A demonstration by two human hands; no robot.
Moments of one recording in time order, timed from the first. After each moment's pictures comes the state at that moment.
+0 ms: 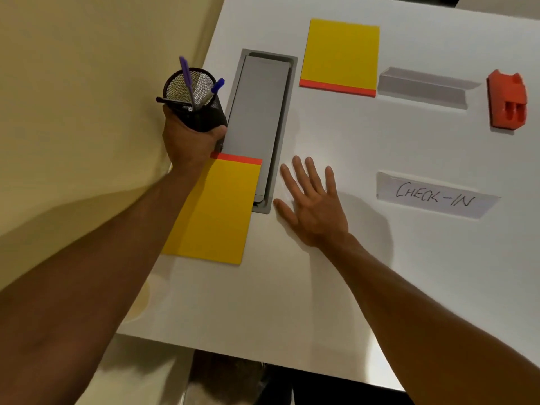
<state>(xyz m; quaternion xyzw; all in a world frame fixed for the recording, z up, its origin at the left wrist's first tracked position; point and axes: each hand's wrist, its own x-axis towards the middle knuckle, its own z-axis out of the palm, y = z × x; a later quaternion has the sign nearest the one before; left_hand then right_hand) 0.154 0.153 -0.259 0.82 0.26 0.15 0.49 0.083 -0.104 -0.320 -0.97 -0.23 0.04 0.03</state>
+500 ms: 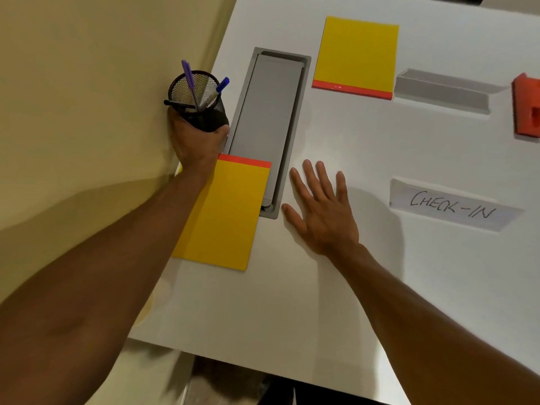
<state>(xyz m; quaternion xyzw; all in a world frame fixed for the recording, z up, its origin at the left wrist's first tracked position) 0.168 0.157 -0.275 0.81 0.31 0.17 0.47 0.085 -0.104 -0.324 -0.97 -0.23 0.02 0.04</state>
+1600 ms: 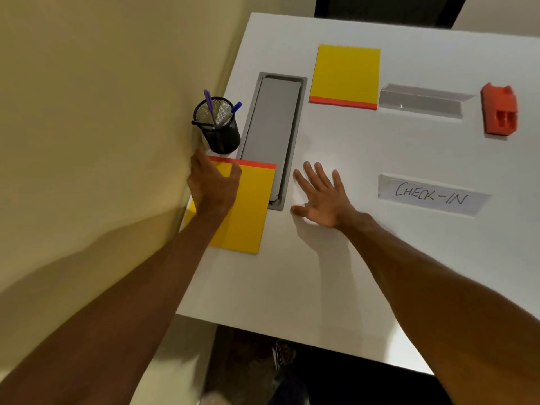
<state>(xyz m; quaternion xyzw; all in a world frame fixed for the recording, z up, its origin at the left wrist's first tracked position) 0.065 0.128 -0.227 0.91 0.27 0.11 0.31 0.104 -0.114 -0.298 -0.94 -0.26 0.21 0.06</state>
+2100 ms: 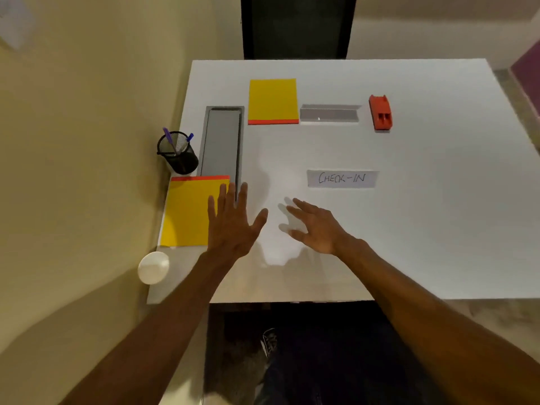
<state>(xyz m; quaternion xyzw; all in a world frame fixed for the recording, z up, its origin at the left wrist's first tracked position) -0.048 0.017 -0.143 0.99 -0.01 -0.07 0.13 -0.038 -0.210 -0.170 -0.95 -0.18 0.20 0.17</state>
